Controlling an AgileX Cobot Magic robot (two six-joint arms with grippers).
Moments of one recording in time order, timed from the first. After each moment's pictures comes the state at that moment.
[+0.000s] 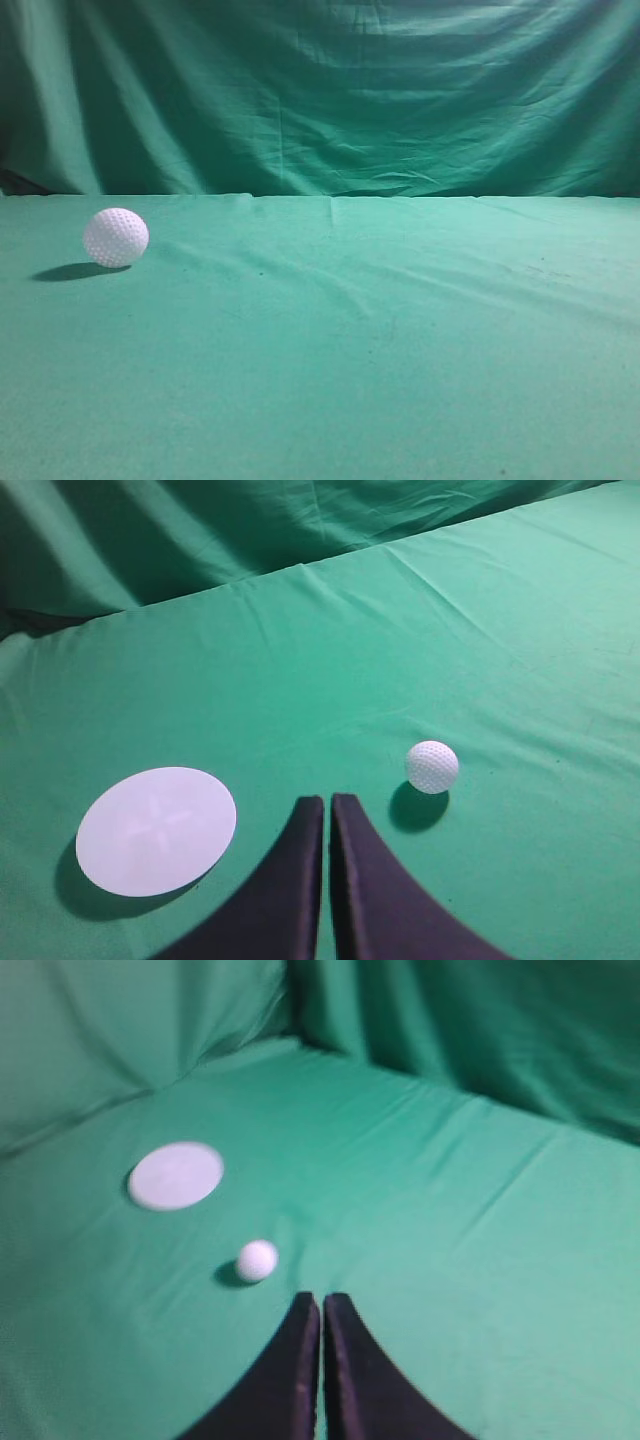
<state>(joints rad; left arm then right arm) -0.15 0.21 -0.32 -0.25 0.47 0.39 0.79 0.63 -0.69 0.01 0.52 0.00</state>
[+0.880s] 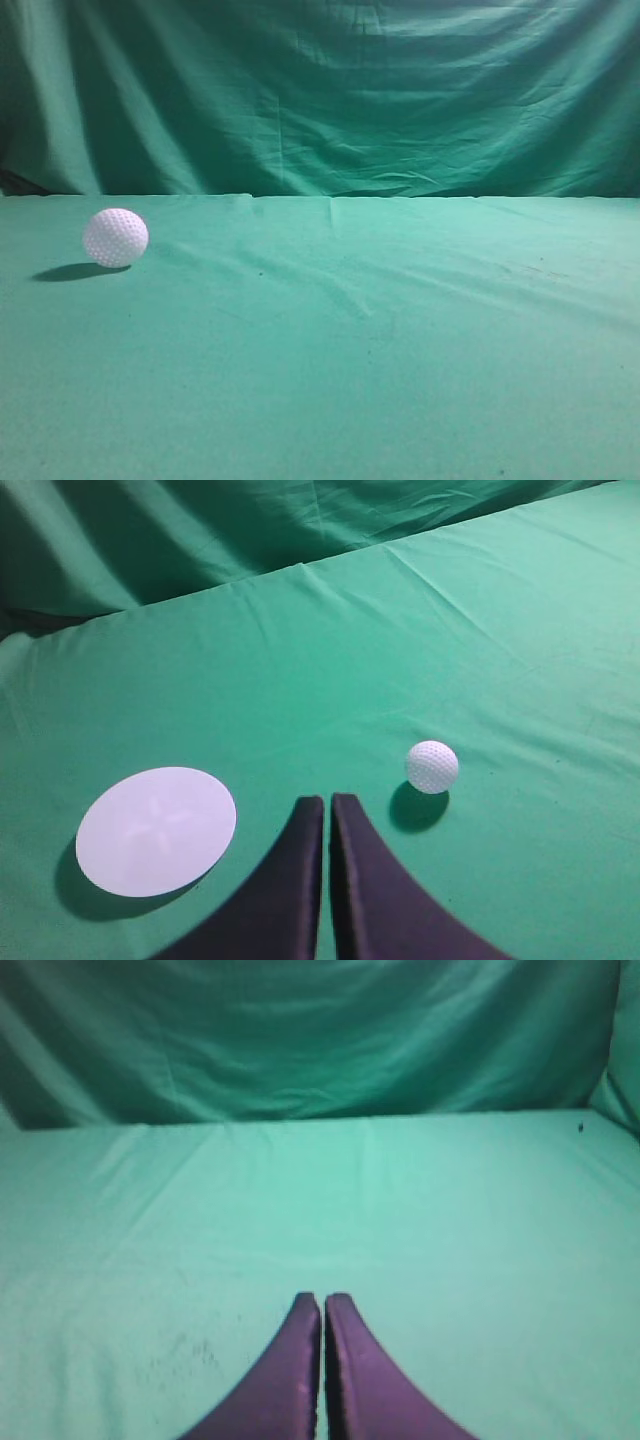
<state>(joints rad) -0.15 0.21 -0.32 -0.25 0.47 0.39 0.18 0.00 -0.01 0.03 0.25 0.00</state>
